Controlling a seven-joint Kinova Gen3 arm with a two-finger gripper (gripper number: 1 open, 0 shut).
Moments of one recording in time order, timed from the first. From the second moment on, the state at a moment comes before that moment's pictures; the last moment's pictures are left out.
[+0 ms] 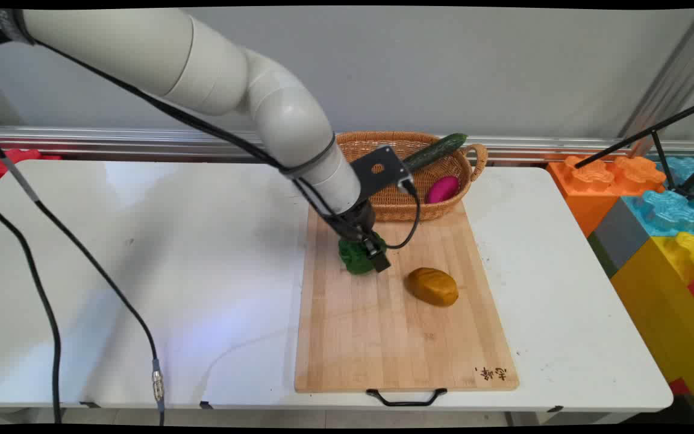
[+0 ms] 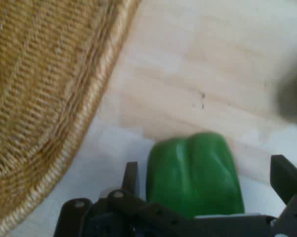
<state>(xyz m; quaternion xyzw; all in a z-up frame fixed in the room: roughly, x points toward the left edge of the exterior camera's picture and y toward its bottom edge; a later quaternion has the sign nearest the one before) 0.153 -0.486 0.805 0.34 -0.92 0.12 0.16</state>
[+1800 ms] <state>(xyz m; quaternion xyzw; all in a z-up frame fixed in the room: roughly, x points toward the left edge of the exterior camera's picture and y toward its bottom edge) 0.137 -0.662 0.785 0.32 -0.89 0.27 0.19</state>
